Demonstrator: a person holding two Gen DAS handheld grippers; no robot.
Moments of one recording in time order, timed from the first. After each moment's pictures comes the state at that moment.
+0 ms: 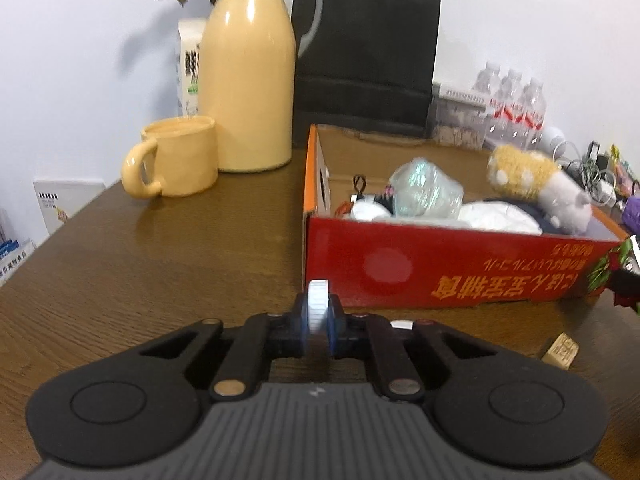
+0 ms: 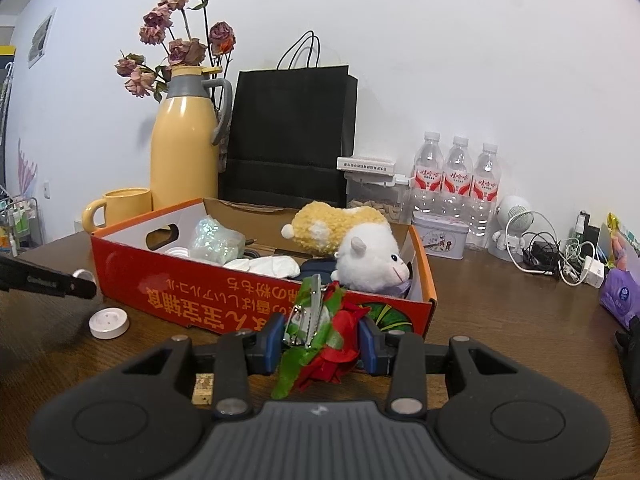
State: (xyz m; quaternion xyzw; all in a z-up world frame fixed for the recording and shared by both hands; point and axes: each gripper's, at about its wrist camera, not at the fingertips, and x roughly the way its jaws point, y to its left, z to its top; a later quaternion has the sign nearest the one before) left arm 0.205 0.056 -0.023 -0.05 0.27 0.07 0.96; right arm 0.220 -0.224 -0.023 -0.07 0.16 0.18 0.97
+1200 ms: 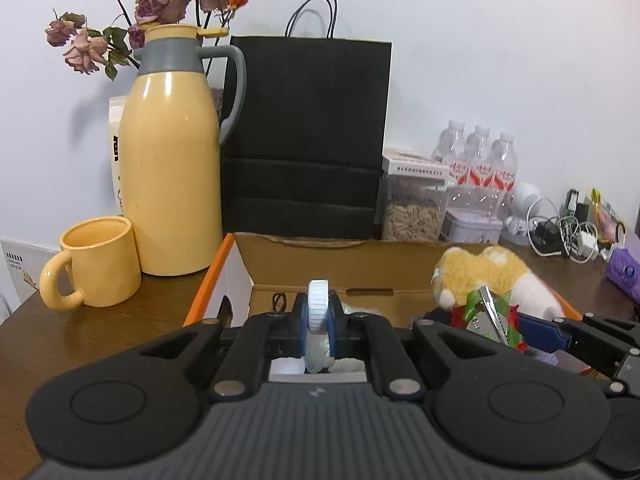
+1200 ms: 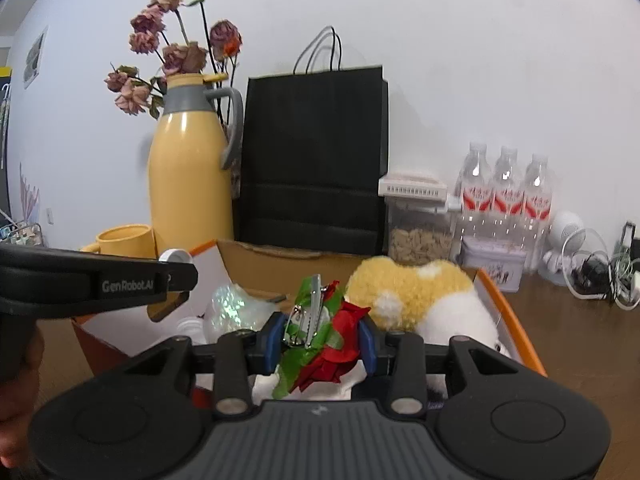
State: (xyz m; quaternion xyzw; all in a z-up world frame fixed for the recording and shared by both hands) left arm 0.288 0.005 0.021 -0.04 0.20 0.04 0.98; right arm 0.305 -0.151 -0.006 -0.04 0.17 0.20 0.96
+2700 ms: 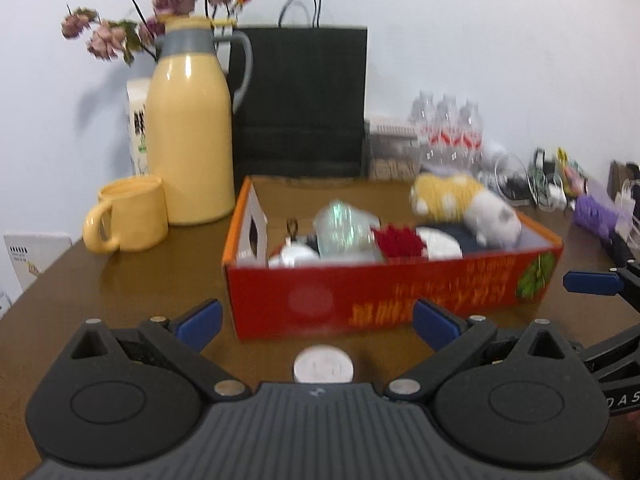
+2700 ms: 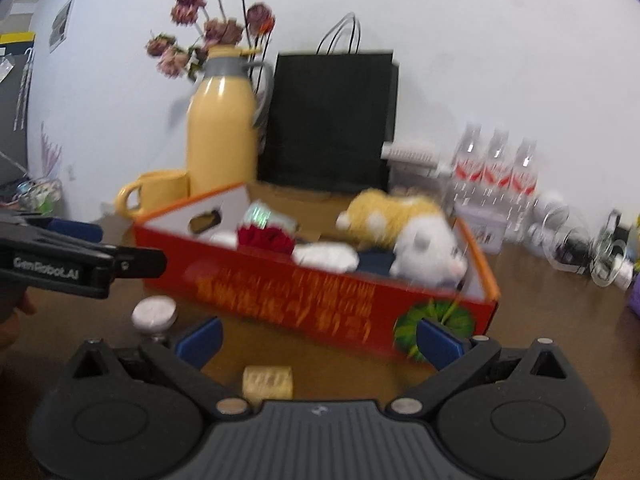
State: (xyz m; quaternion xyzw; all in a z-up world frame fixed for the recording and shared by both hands) left arm 0.189 0.020 -0.005 -0.01 0.23 0.00 0.97; right arm 0.217 -0.193 -0.024 -0.08 0.22 0.23 0.95
